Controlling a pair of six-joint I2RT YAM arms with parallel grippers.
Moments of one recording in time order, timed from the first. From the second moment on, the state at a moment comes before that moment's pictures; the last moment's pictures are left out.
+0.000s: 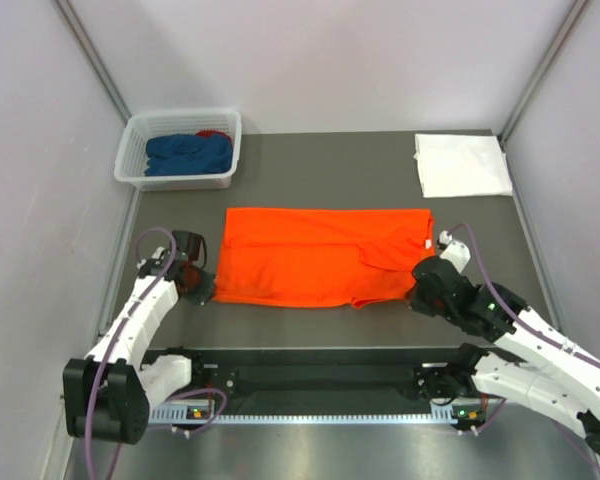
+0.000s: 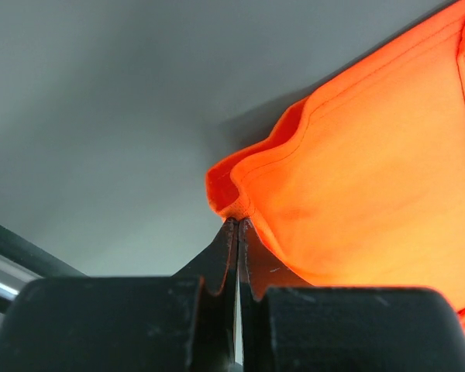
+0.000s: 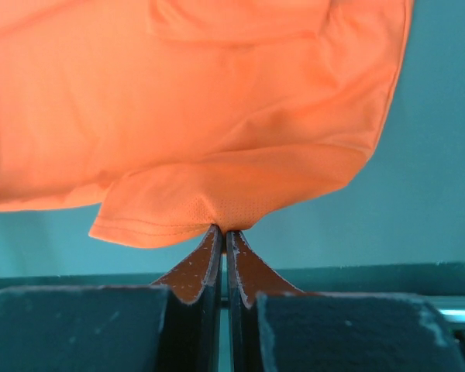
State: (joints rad) left arm -0.10 1.03 0.66 -0.82 -0.14 -1.16; right arm 0.83 0.71 0.71 -0.94 0.40 1.00
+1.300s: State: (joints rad) left arm -0.10 1.59 1.06 -0.78 -0.20 -1.08; right arm 0.53 1.08 0.90 -0.73 0.43 0.57
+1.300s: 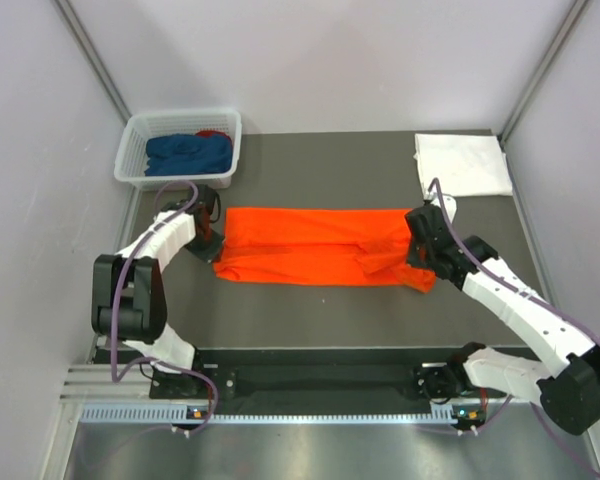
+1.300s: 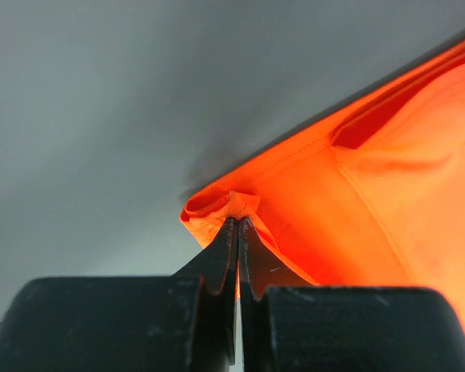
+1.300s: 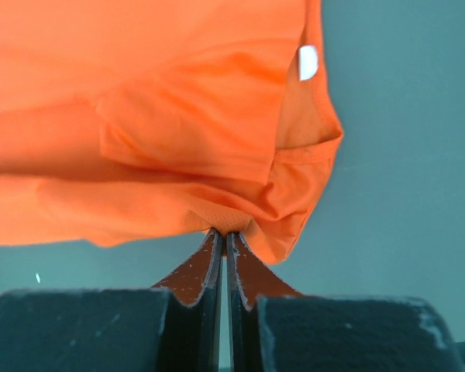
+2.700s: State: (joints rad) left arm -0.10 1.79 1.25 -0.77 -0.21 -1.04; right arm 0.46 1.17 0.90 -0.79 0.37 0.52
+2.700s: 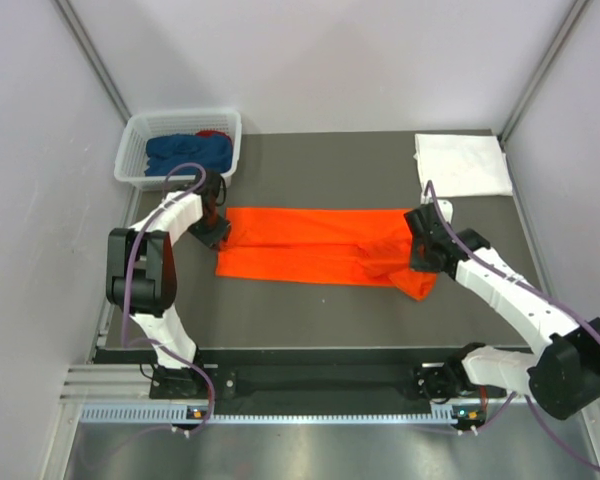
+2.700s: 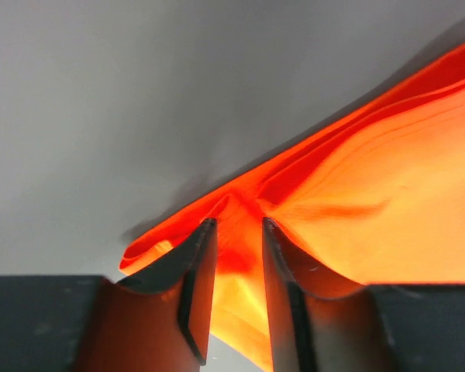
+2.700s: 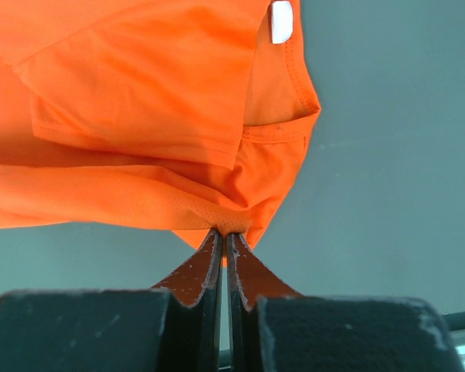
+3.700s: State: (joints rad) left arm -0.12 1.60 1.05 -0.61 -0.04 -0.68; right arm 0.44 1.23 0.90 -0.76 0.34 0.52
